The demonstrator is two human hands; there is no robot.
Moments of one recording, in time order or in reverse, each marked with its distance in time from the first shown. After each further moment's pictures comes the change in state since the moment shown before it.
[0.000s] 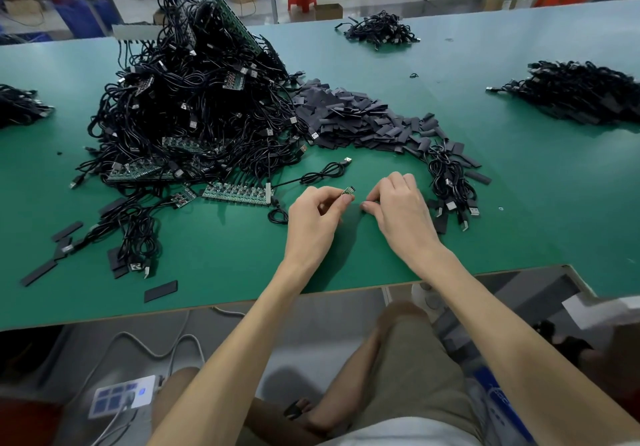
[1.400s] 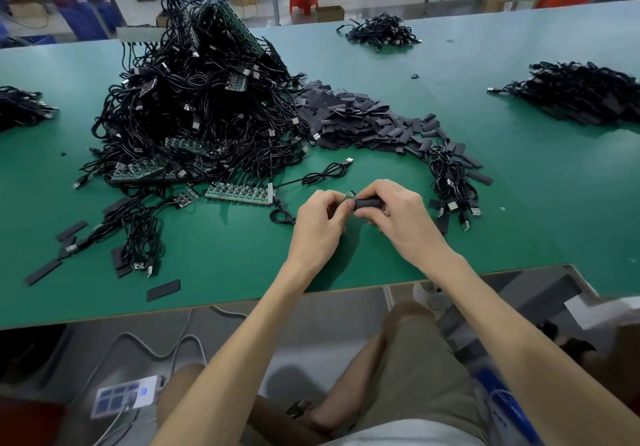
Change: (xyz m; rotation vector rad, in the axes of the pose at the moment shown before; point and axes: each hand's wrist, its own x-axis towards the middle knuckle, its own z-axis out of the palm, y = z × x) left_hand -0.001 -0.001 0.000 0.123 -0.120 -0.016; right_hand -0.006 0.009 0.001 0.534 0.004 -0.167
